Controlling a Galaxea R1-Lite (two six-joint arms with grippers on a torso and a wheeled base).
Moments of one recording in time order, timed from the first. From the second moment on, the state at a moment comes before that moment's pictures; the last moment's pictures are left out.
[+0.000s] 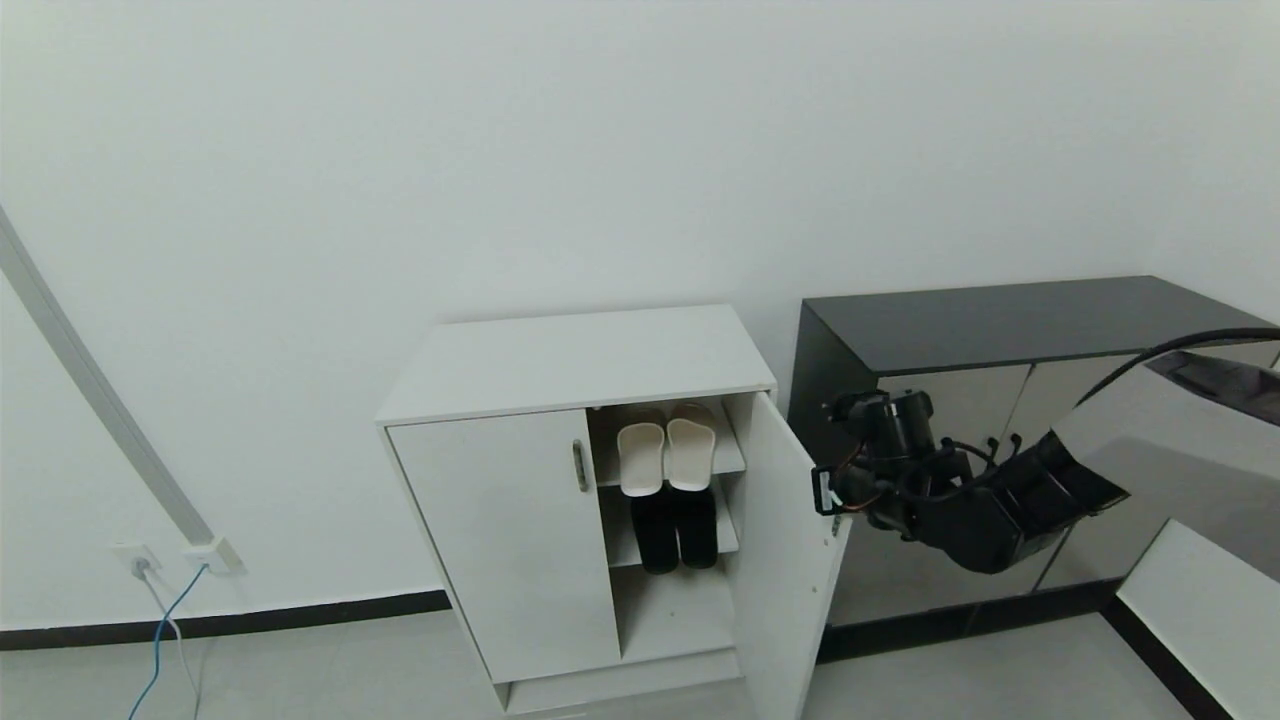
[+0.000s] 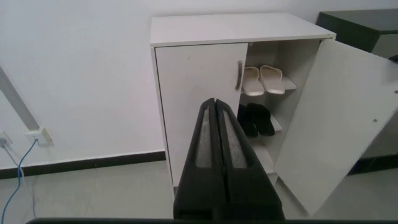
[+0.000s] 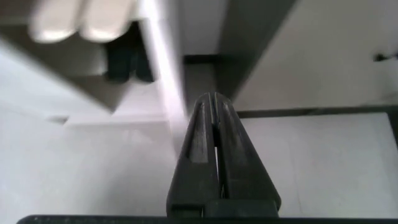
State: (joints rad) left arm 0.00 0.00 0.00 0.00 0.03 0.00; right arm 0.47 2.21 -1.12 -0.56 -0.26 0.14
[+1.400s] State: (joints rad) left arm 0.00 0.00 0.00 0.00 0.03 0.00; right arm 0.63 2.12 -0.82 -0.91 -0.19 0.12
